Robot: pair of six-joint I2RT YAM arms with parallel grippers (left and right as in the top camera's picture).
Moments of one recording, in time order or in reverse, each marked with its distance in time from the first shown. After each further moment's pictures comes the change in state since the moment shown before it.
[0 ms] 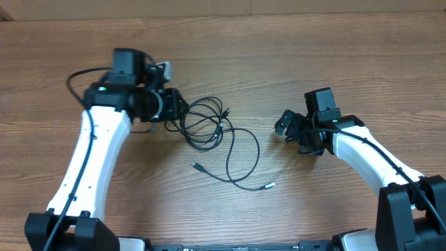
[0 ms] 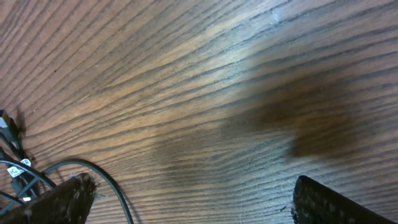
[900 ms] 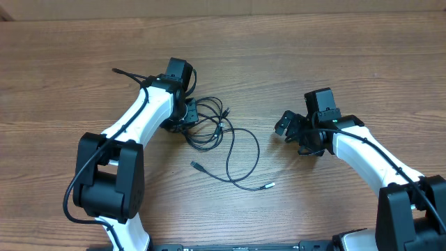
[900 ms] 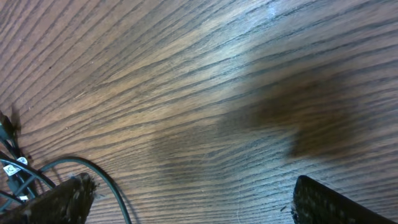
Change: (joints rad) left arm -0.149 0.371 0.000 0.114 -0.451 -0.224; right arm 0.000 0.000 0.000 -0.011 0.000 0.000
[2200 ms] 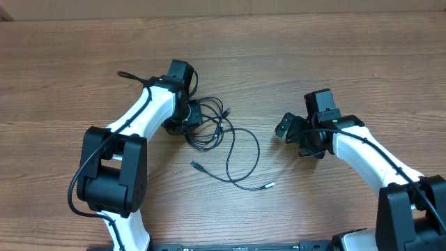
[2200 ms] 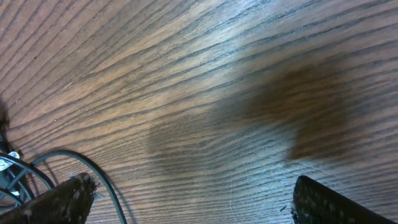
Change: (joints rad) left arm 0.000 0.043 0.000 0.028 0.119 -0.016; right arm 0.000 0.000 0.000 -0.034 -0.003 0.000
